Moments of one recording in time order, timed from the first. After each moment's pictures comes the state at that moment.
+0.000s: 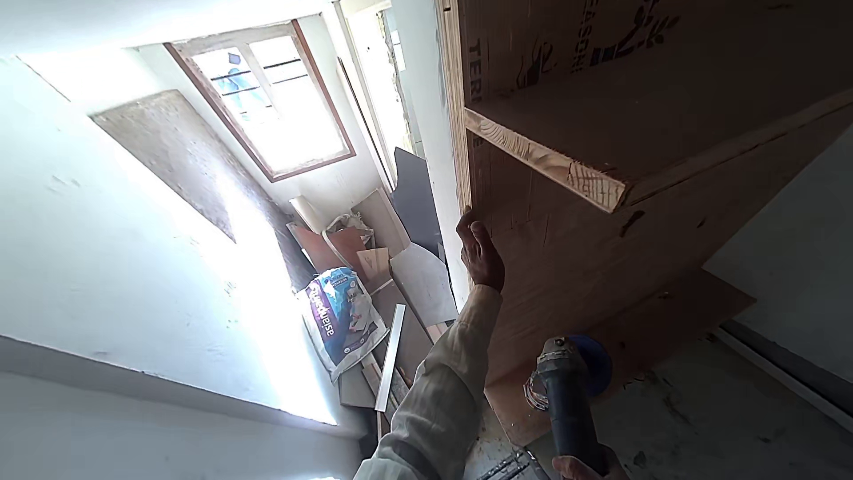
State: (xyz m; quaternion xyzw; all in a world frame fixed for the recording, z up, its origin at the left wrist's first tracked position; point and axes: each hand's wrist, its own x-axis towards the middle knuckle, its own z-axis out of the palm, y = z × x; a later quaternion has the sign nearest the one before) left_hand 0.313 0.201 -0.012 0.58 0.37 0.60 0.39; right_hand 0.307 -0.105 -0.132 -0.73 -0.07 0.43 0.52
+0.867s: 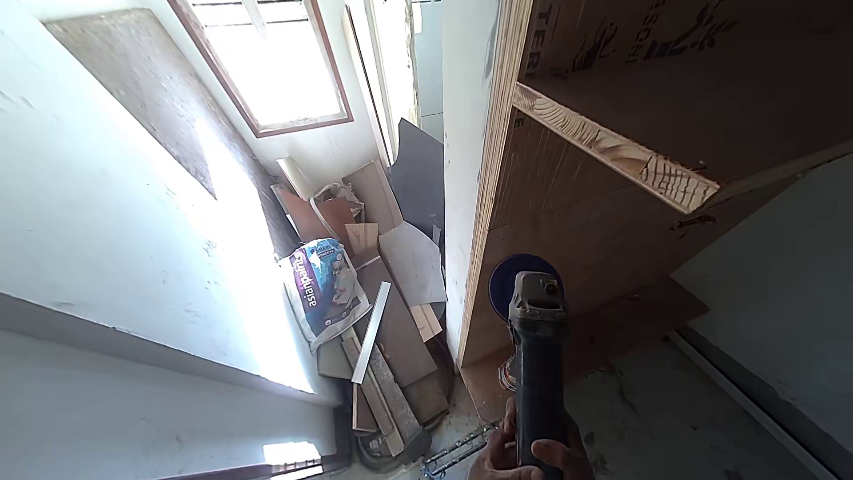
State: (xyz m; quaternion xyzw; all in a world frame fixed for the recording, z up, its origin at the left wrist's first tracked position) left_hand 0.138 -0.039 -0.102 0.31 0.33 0.19 0.87; right_hand 0.281 -0.068 -0.119 -0.35 -0.25 0.56 0.71
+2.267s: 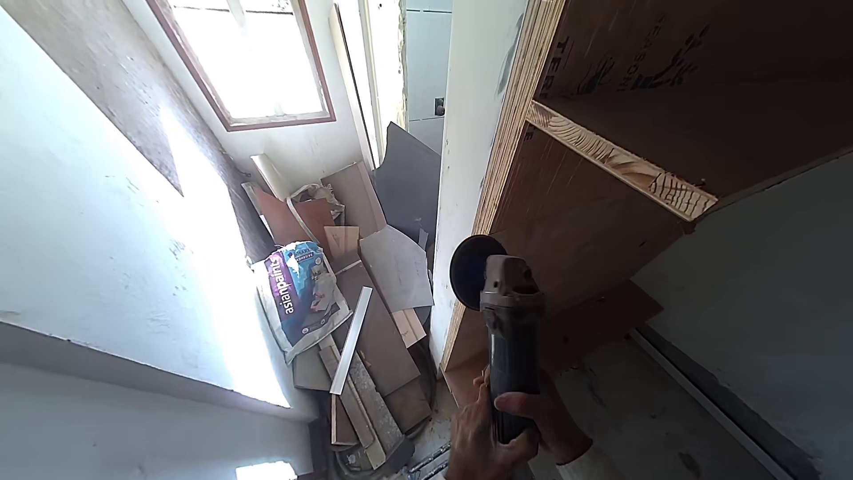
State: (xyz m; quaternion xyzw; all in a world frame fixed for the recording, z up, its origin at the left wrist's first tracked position) left_hand 0.125 0.006 -0.096 0.73 0.36 0.39 0.43; right_hand 0.259 -0.012 -0.054 -0.49 -0.32 0.53 0.61
